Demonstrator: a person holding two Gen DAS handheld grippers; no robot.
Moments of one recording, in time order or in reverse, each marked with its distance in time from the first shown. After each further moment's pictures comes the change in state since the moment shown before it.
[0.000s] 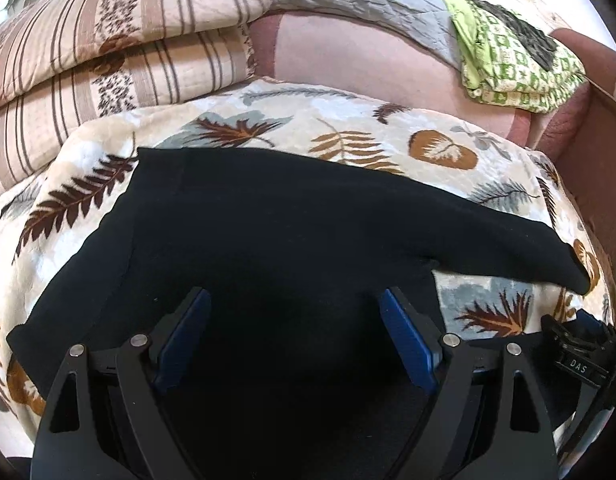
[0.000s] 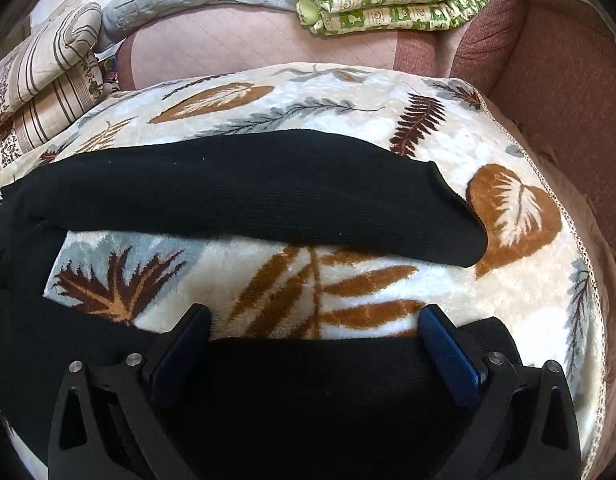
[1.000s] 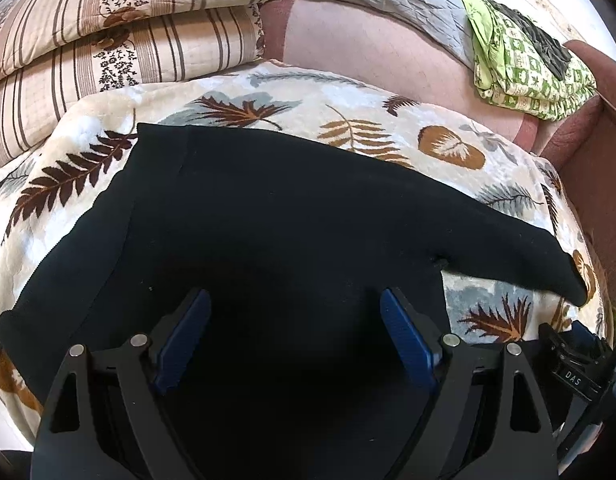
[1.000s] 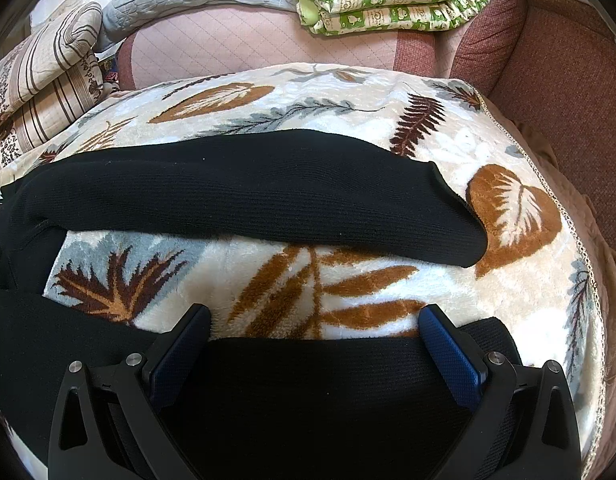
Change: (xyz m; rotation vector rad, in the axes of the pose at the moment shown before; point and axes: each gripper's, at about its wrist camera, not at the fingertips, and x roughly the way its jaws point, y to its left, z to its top) left arm 0.010 0.005 0.001 -0.039 0.049 -0.017; right arm -0.001 0.001 0.000 0.002 0.005 -0.004
